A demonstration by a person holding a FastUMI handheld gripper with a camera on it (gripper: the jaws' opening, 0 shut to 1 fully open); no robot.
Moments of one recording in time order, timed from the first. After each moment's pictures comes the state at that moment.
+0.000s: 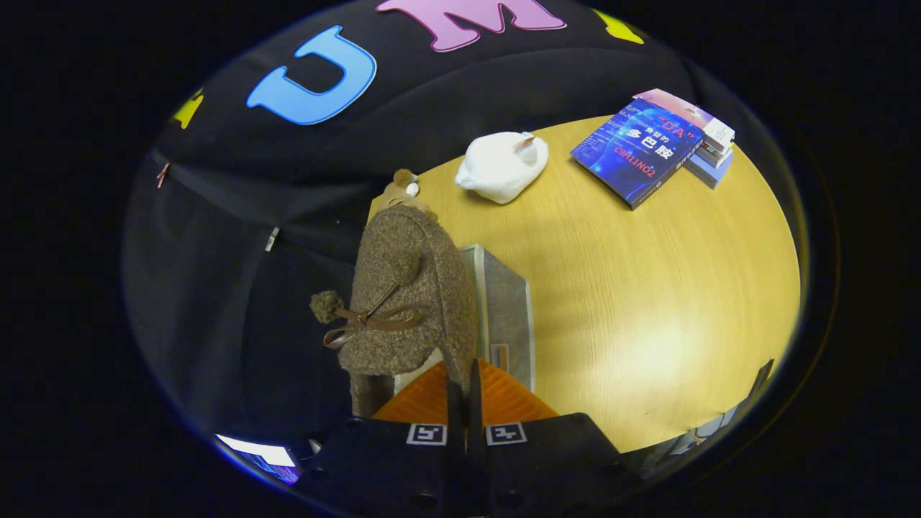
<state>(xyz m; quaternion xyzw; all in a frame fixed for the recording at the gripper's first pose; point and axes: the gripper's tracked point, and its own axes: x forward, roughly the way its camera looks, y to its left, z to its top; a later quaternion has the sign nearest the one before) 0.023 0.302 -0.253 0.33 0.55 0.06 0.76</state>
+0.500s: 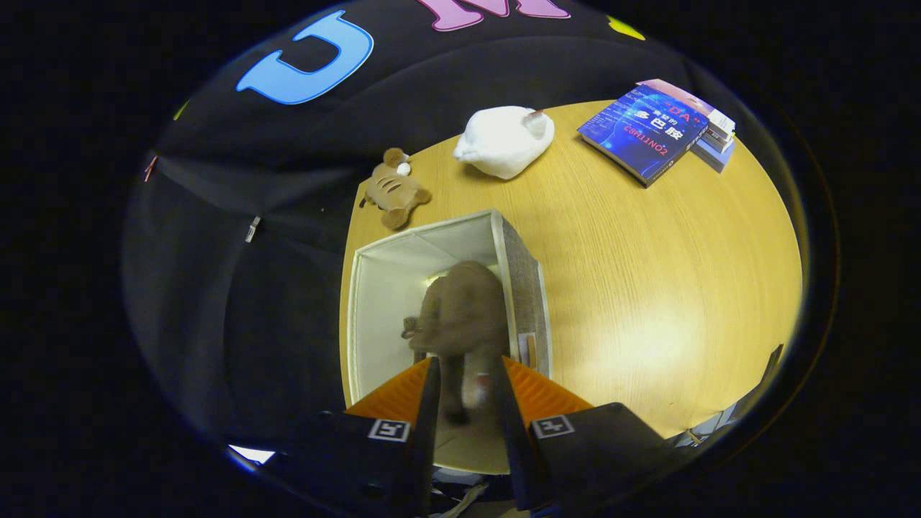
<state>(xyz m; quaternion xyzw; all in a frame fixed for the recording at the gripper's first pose) 0.028 0.325 -0.276 0.32 0.56 0.04 0.77</state>
